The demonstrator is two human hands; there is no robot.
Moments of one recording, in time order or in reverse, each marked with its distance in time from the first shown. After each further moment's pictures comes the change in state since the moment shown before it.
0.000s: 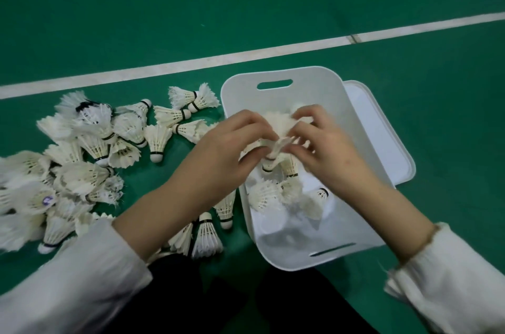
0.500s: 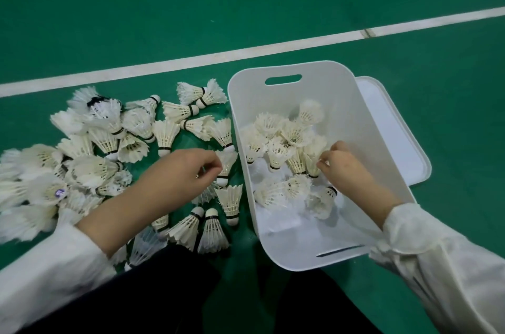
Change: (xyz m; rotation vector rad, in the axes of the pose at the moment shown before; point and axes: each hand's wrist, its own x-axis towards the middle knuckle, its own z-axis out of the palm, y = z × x) left_hand -0.043 -0.057 -0.010 0.213 -0.397 -0.399; right_hand -0.005 0.100 0.054 -0.279 -0.384 0.486
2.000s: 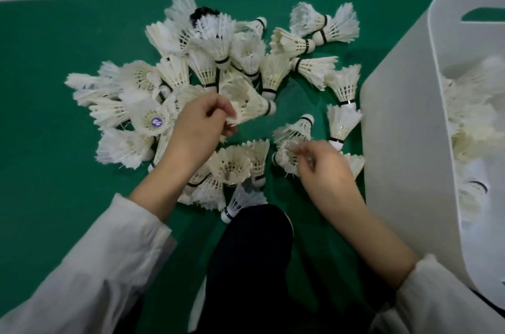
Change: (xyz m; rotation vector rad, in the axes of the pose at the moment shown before) left_hand -0.053 -0.152 0.014 -0.851 0.427 -0.562; right_hand -0.054 -0.235 0.101 0.437 -0.038 -0.201
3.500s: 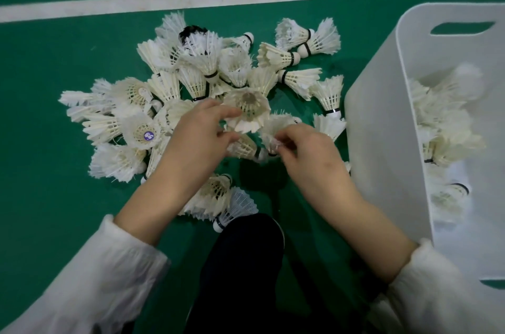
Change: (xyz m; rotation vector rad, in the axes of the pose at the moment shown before) left_hand -0.013 0.026 0.006 0.477 -0.076 0.276; right_hand 0.015 -0.030 -0.026 -0.097 0.055 -0.216
